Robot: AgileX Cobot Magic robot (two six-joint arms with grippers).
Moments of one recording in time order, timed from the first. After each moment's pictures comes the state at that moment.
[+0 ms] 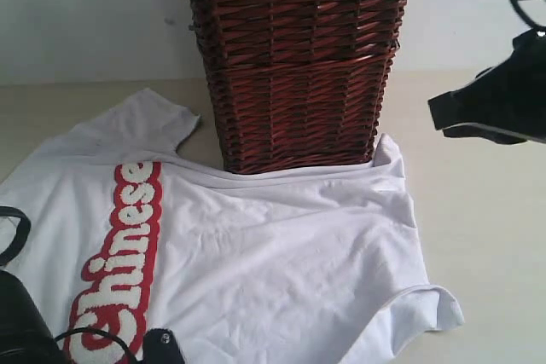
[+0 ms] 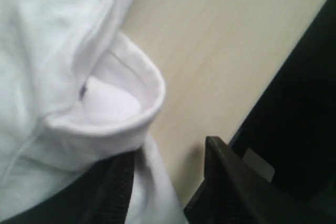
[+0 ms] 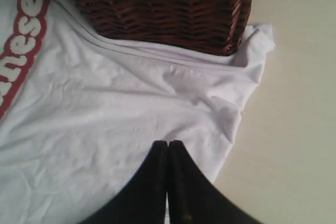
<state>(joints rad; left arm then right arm) -1.05 1.61 -0.52 -0.25 0.61 0.24 0.34 1.12 -0.86 0.23 0.68 -0.11</state>
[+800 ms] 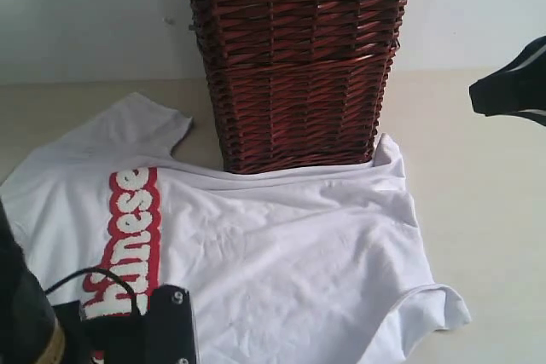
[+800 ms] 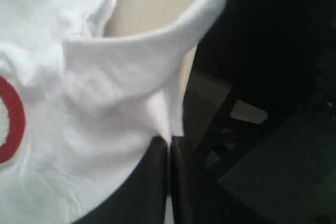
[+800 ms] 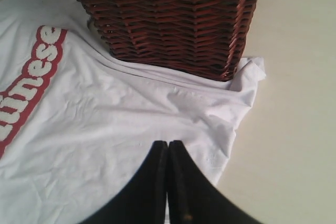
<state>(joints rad) -1.04 1.39 -0.75 -0.19 1.05 0.42 0.34 0.98 -0.86 0.24 0.71 -0.15</state>
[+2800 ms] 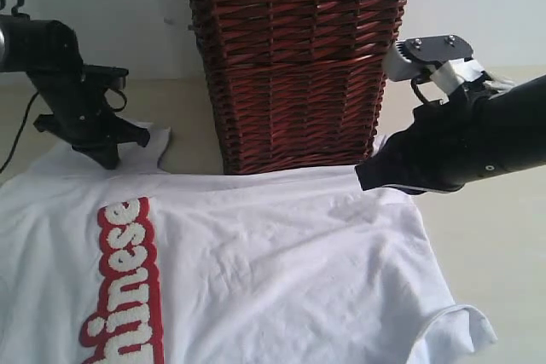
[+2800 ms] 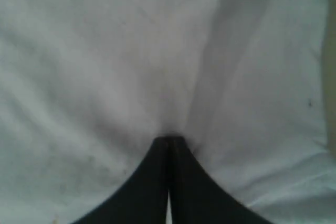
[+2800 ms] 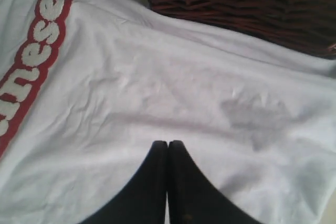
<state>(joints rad) -0.15 2.34 -1.73 -0.05 0.85 0.13 0.34 1.42 -0.76 0.87 0.48 -0.83</state>
